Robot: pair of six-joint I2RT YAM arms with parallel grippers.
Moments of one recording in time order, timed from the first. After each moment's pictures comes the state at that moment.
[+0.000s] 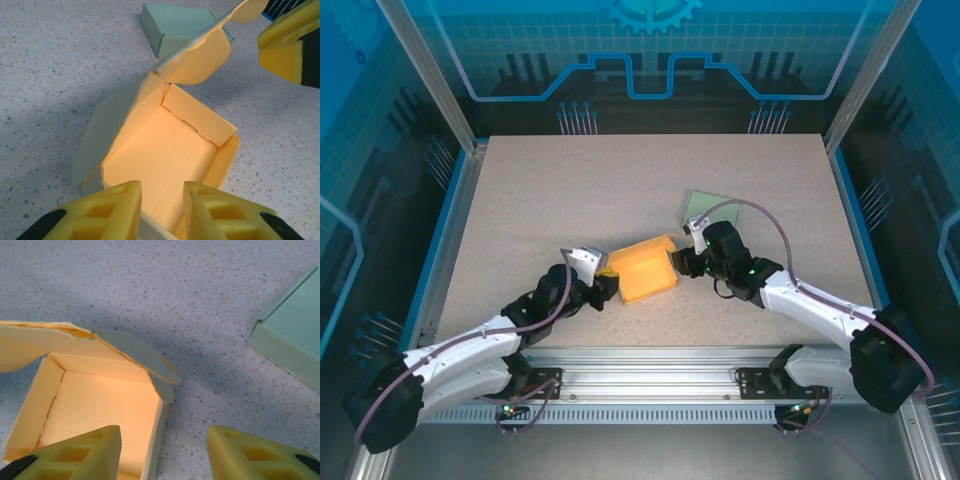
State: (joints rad) left arm -0.70 0.94 0.30 0.20 -0.01 -0.32; right arm 0.64 1.24 0.68 -0.11 0.01 0.19
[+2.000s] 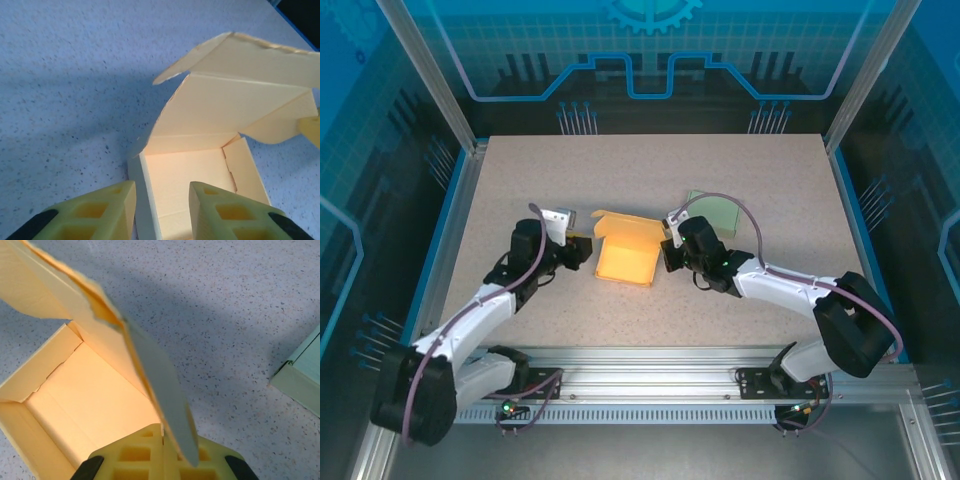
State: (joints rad) left arm -0.23 1.09 0.53 0.01 0.33 -0.21; right arm 0.71 1.44 0.77 0.03 0.10 0.20
